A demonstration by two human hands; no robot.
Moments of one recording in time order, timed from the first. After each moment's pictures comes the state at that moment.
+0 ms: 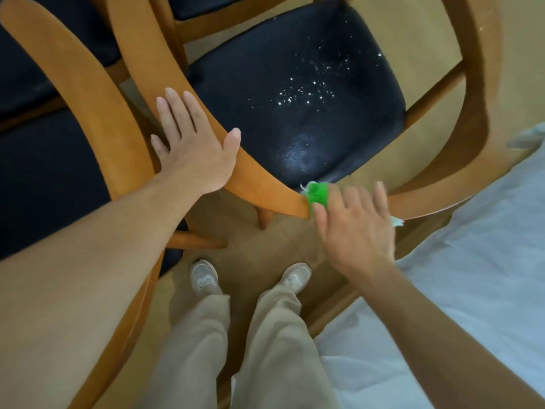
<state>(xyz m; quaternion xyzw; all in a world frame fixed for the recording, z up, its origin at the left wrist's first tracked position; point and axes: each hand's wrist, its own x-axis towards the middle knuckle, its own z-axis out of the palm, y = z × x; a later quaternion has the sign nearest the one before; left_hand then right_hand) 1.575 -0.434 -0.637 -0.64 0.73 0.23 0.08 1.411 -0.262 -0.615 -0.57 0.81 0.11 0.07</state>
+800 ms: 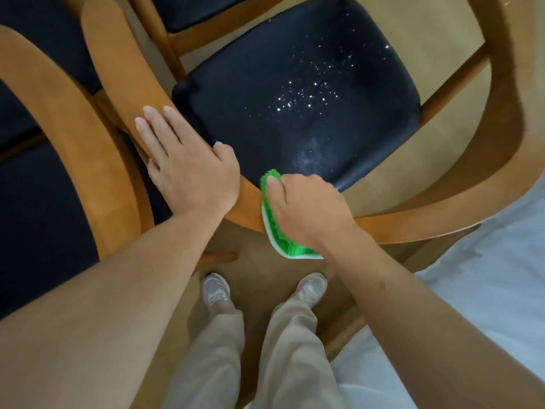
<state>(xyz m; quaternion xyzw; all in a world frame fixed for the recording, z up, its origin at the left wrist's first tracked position) 1.545 -0.420 -0.651 -0.72 0.68 0.12 -0.07 1.424 -0.338 -0.639 -0.50 0.80 -0.13 0.32</state>
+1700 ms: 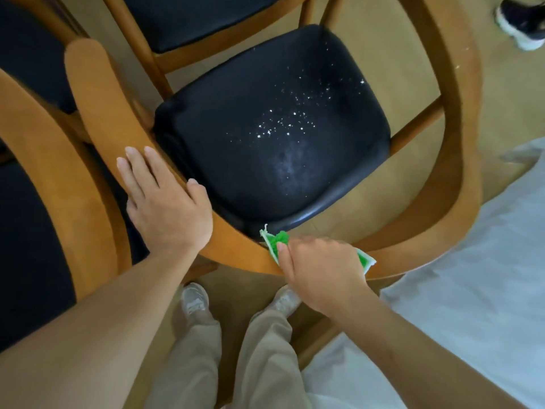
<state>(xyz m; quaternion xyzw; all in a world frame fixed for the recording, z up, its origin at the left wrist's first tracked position) 1.544 -0.420 -0.645 -0.73 0.67 0.14 -0.06 1.383 -0.298 -0.609 -0.65 0.72 0.11 0.21</state>
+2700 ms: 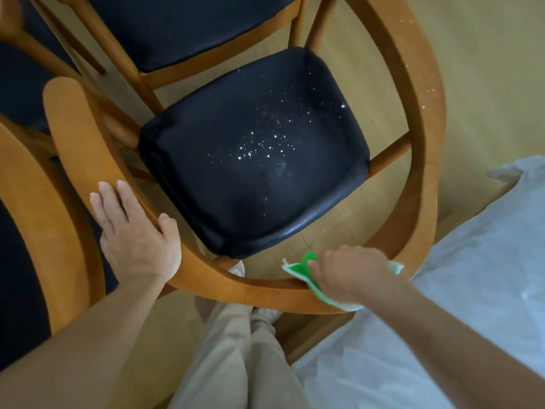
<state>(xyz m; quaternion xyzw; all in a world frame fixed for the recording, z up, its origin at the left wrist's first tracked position) 1.541 -0.423 -0.648 -0.74 0.66 0.13 -0.03 1.274 -0.331 -0.571 -0.65 0.55 0.37 0.37</state>
